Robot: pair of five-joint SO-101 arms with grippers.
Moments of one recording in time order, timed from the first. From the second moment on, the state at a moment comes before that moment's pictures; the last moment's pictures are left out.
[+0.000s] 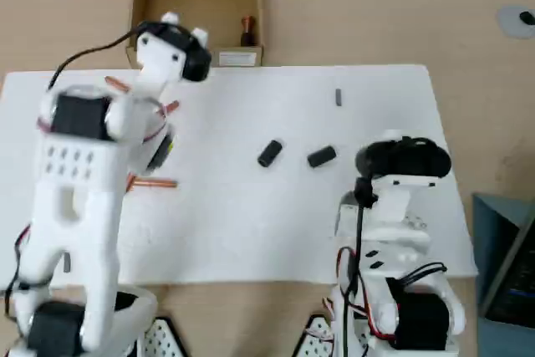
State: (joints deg) left arm 5.5 -25.5 3.7 98.9 -30.1; right arm -2.7 -90.2 56.5 87.5 -15.8
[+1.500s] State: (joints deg) left arm 14.0 -103.9 62.5 63.3 26.5; right arm -40.4 -103.6 74.9 68.4 -6.4
